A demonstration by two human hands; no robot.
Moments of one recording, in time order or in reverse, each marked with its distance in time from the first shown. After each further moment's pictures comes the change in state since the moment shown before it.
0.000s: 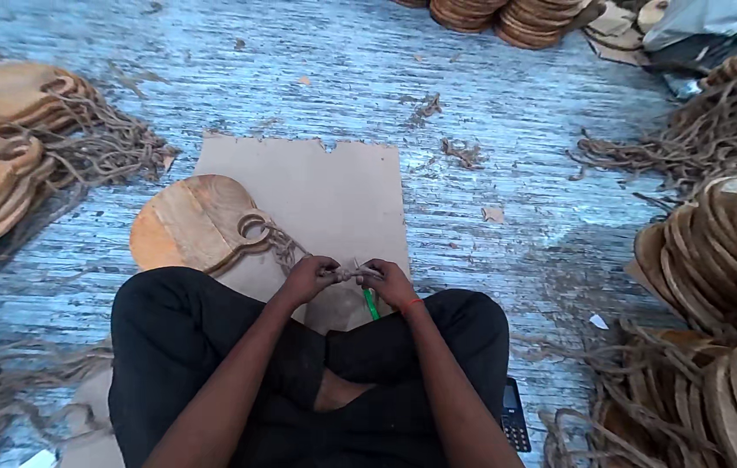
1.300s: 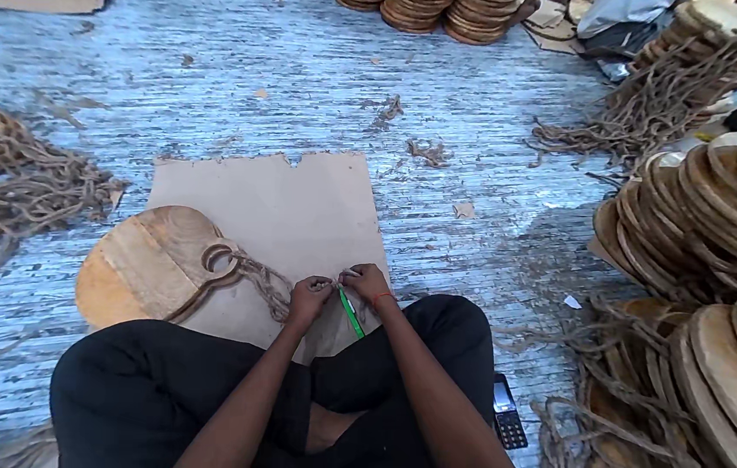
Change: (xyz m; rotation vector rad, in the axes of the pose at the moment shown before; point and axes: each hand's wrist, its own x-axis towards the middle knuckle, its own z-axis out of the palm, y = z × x) left_hand 0.042 -0.005 0.061 -0.386 0.181 -0.395; right_hand 0.033 -0.007 -0.002 0.006 0.188 0.301
